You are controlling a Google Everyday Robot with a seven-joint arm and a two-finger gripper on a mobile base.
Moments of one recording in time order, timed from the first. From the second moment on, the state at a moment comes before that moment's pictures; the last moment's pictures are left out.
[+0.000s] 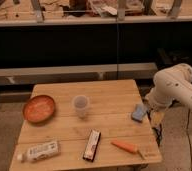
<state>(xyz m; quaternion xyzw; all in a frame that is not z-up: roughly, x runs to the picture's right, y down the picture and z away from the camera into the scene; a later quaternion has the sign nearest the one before) 0.282 0.104 0.684 -0.28 0.02 0.02 0.96</state>
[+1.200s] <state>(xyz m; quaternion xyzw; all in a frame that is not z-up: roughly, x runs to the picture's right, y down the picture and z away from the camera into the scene) 0.231 0.072 0.681 -0.23 -0.01 -0.02 0.97</state>
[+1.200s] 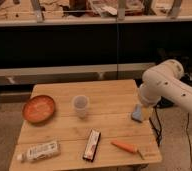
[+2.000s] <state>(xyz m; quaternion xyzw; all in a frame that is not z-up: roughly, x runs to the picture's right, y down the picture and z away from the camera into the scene) 0.202 0.051 0.677 -0.20 -0.03 -0.05 0.98</state>
